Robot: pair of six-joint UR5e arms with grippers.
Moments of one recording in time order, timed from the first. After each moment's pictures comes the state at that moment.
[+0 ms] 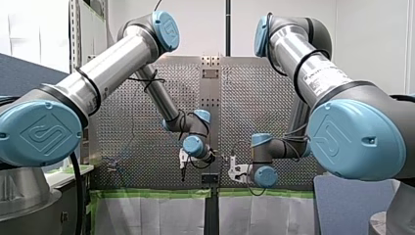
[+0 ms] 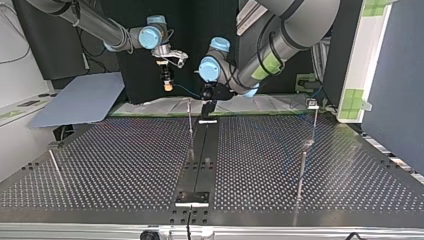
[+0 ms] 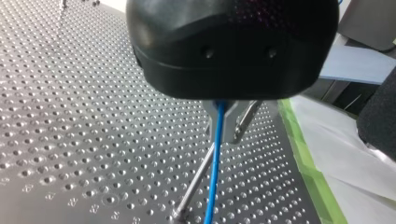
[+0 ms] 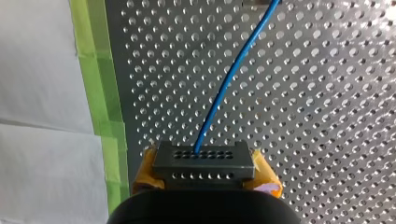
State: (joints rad) left arm -0.57 -2.40 -1.57 -2.66 -1.80 -1.80; right arm 2.08 -0.69 1.87 -0.99 1.62 1.63
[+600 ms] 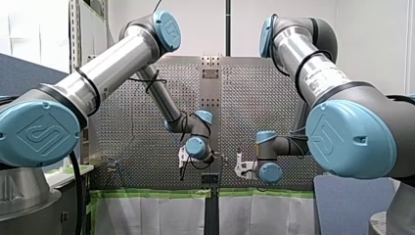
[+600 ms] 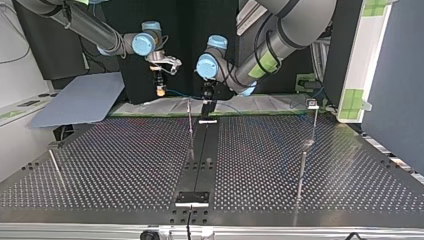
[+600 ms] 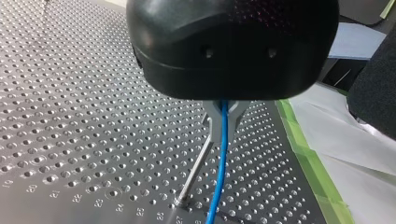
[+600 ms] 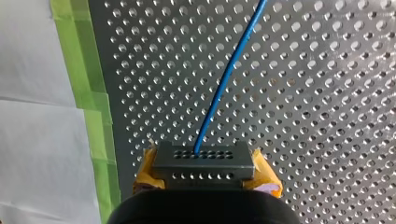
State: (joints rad) left arm -0.59 -2.41 -1.57 -2.64 -1.88 -1.74; right arm 2.03 -0.69 1.84 -0.95 1.62 1.63
